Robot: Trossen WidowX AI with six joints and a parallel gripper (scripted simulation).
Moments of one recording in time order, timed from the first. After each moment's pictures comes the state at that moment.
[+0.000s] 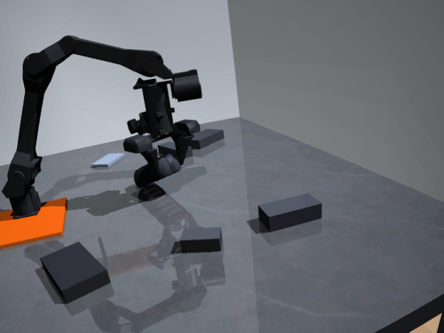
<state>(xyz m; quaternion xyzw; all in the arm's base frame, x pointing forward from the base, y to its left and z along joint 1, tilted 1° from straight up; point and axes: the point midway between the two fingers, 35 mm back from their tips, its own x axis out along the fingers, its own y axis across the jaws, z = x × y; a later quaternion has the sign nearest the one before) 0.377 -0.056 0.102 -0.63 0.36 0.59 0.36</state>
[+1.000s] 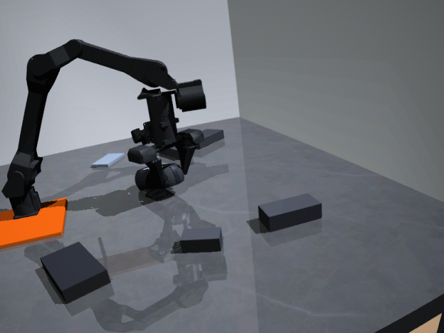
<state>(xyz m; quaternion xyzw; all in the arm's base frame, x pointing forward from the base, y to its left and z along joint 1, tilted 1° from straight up) 0.382 -0.065 0.080 -0.63 0.36 0.59 0.36</state>
